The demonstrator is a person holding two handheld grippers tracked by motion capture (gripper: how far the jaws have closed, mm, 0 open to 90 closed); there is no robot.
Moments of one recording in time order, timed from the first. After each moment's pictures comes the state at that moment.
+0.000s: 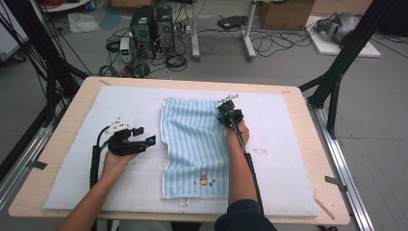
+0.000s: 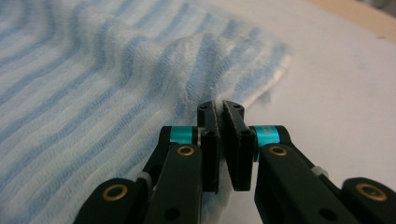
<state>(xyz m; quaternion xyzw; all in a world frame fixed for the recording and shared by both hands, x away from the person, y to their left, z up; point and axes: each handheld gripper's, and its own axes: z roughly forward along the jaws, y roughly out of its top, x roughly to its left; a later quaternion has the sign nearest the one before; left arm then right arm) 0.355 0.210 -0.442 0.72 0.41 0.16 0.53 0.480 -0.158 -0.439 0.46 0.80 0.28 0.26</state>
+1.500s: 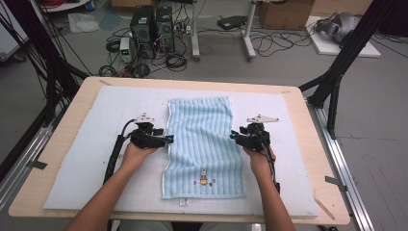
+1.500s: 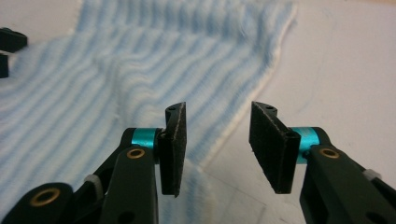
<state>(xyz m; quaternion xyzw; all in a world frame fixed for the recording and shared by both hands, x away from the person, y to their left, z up) 0.390 0.147 -0.450 0.78 0.42 0.10 0.46 0.374 -0.230 -0.419 0.48 0.76 0.41 0.18</state>
